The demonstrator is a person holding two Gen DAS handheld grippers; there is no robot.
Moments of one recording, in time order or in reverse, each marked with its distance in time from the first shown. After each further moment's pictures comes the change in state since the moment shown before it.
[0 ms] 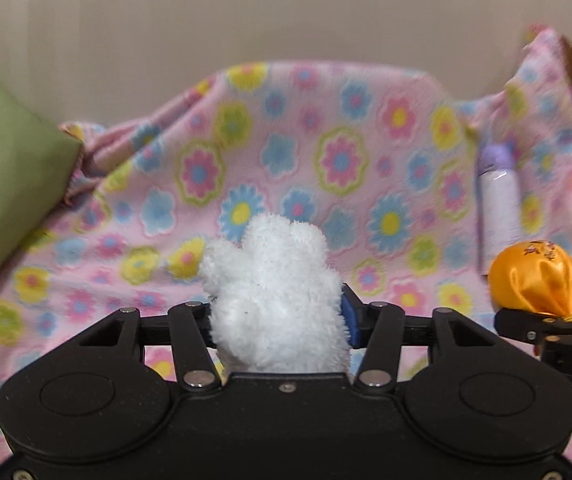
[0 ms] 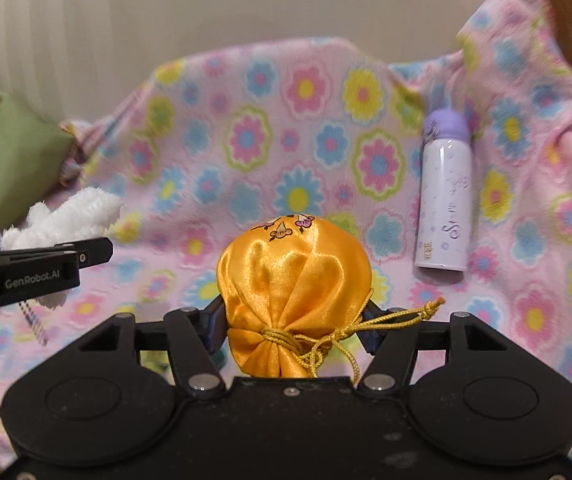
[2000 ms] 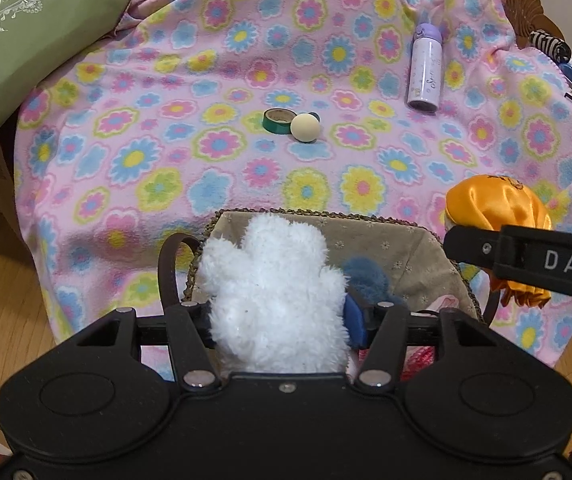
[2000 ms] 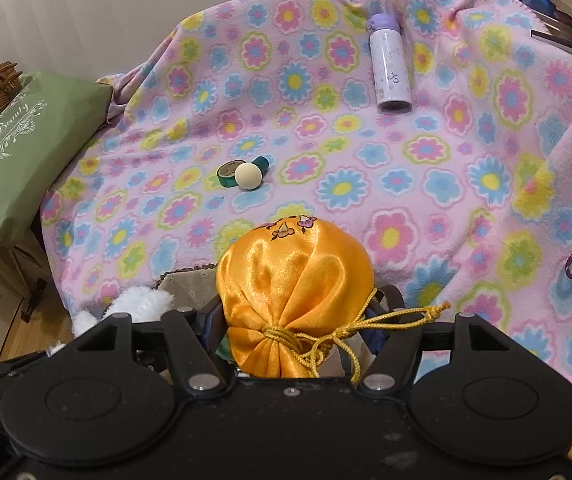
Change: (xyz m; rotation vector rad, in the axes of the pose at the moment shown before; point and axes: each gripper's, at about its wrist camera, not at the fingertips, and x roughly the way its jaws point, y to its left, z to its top) left arm -0.173 -0.040 -0.152 -0.110 0.310 -0.042; right arm -0.196 0.037 -0.146 0.167 0.182 0.004
